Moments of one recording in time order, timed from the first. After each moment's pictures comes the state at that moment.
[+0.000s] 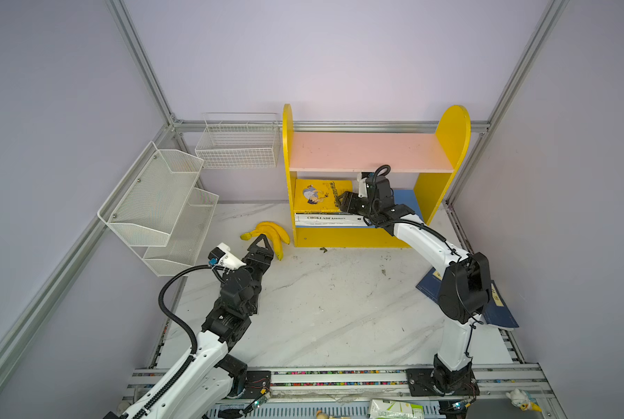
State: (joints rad) left arm -0.43 0.75 0.52 0.20 -0.46 -1.06; right arm 0.46 1.92 1.73 -0.26 -0.13 0.52
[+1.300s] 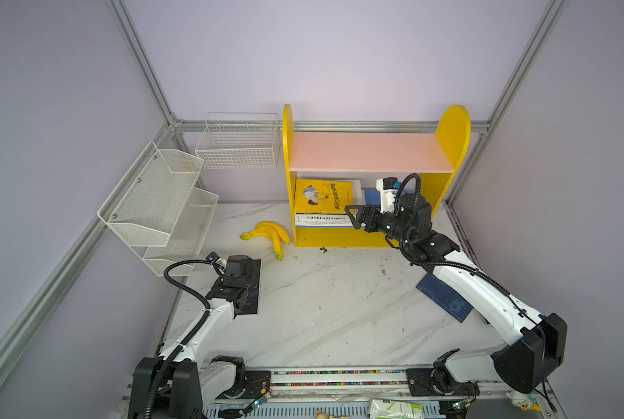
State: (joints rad) left arm -0.05 1.13 0.59 -0.25 -0.45 -0.76; right arm 0.54 1.37 1.25 -0.12 -0.19 0.46
